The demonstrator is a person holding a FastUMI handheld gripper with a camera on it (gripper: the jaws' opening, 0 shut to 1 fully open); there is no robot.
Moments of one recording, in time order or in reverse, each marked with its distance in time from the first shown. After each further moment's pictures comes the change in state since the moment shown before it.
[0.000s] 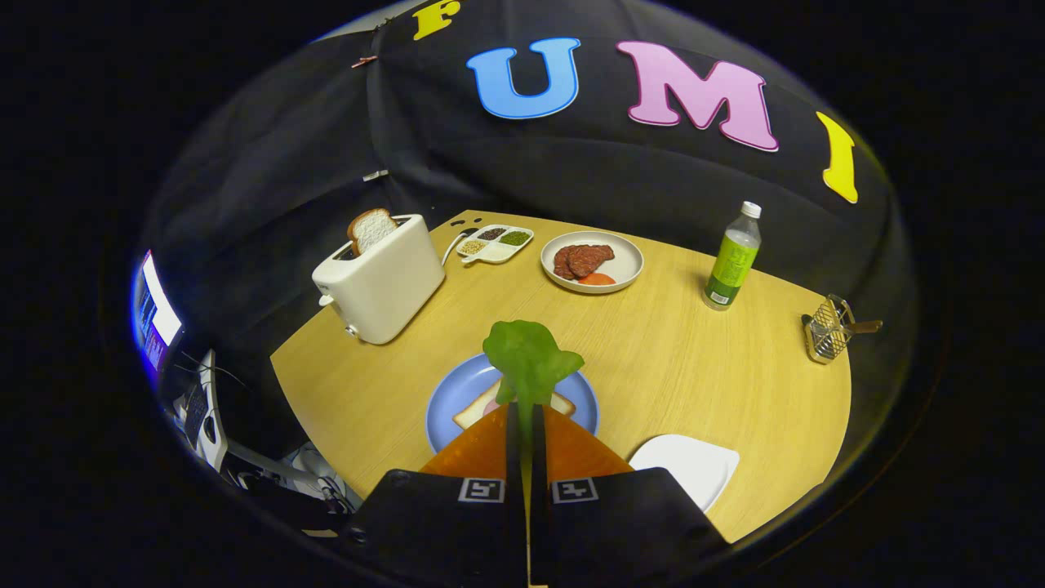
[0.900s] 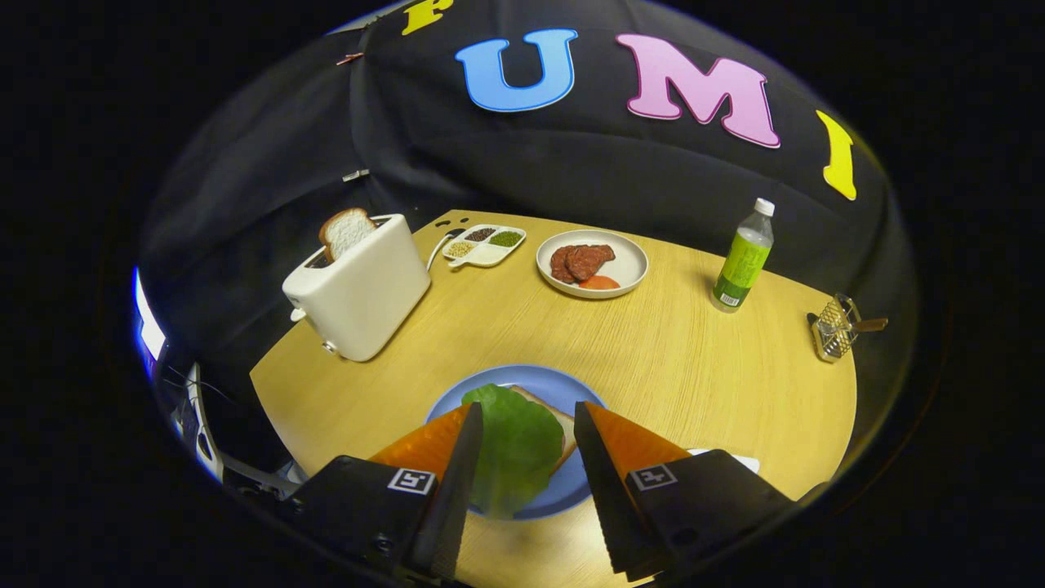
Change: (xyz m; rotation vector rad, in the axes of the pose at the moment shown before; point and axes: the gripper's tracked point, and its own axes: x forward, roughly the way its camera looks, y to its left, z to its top) arm 0.031 0.008 0.022 0.018 -0.030 -0.072
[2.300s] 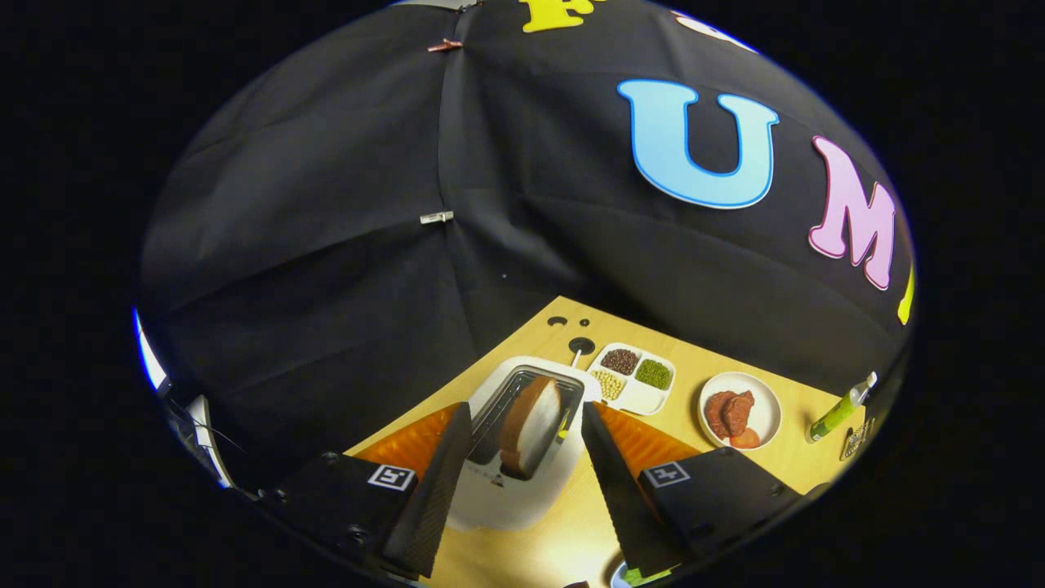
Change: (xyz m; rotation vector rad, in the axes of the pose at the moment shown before) arm 0.142 0.267 0.183 -0.138 -0.116 0.086
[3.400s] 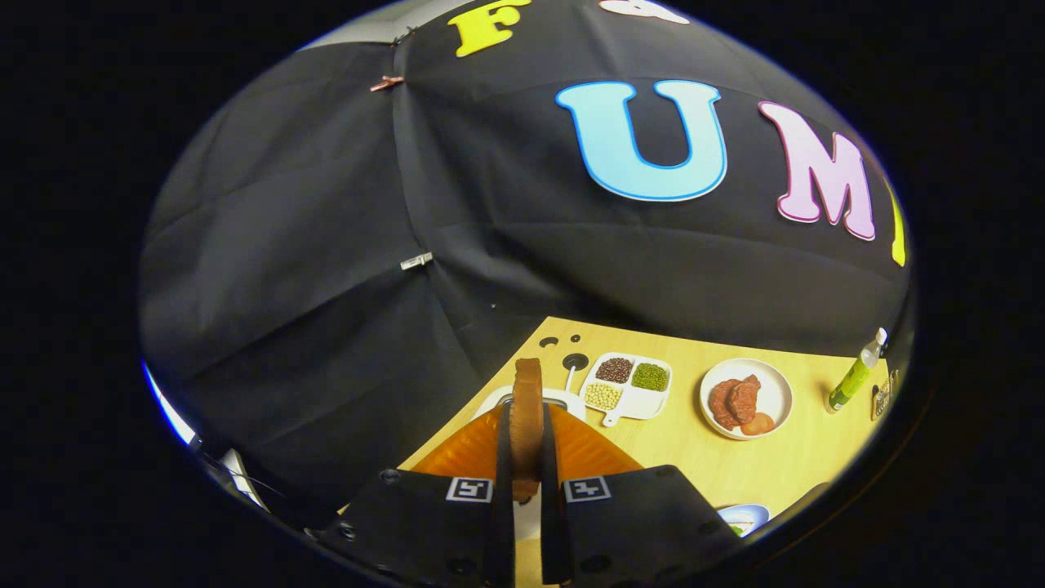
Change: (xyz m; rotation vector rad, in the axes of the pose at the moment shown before) arm -0.050 -0.041 0.038 0.212 -0.122 0.007
